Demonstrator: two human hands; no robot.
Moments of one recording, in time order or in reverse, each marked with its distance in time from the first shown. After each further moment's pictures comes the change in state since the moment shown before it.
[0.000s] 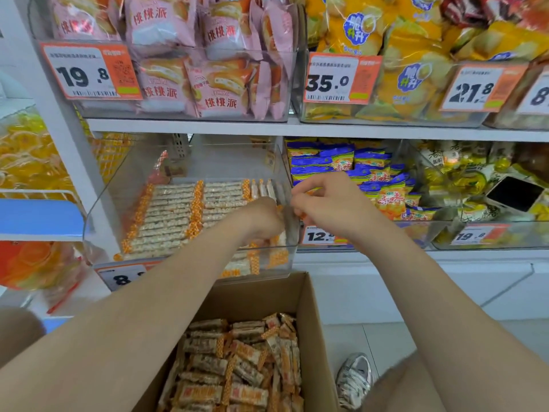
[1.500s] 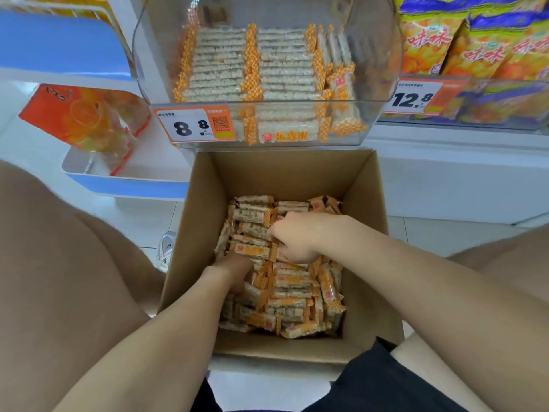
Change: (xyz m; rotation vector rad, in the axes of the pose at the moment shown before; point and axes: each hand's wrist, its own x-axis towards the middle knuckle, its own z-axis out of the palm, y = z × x) left_hand -0.120 -0.330 0.197 0.537 -0.606 -0.133; right_hand -0.093 0.088 0.226 -0.986 -1.062 -0.234
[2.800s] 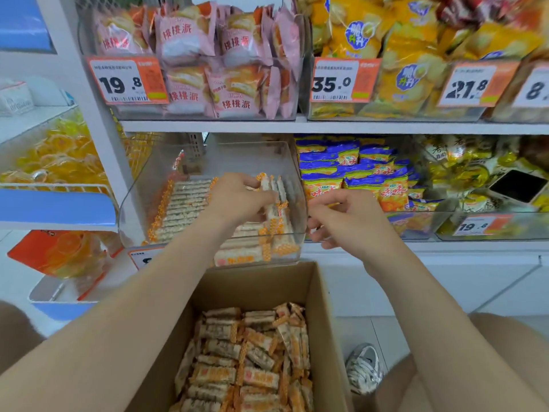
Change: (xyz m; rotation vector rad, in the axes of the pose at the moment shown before) left_hand -0.161 0.141 -0.325 -1.140 0.929 0.265; right_hand -0.196 0.085 -0.114 1.279 1.151 0.197
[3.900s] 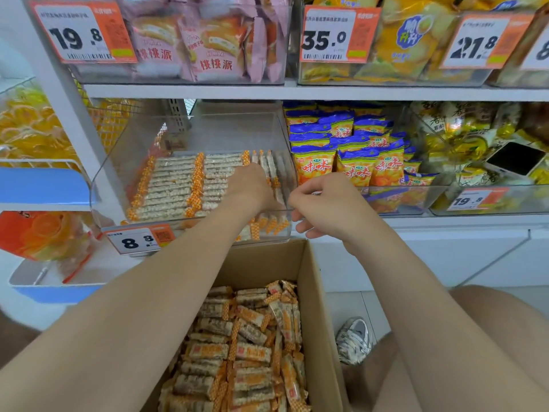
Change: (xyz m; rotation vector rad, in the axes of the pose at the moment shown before) left_hand 0.042 -0.023 0.061 0.982 -0.055 0.059; right_hand 0.011 0.014 0.016 -0.187 -0.080 0.101
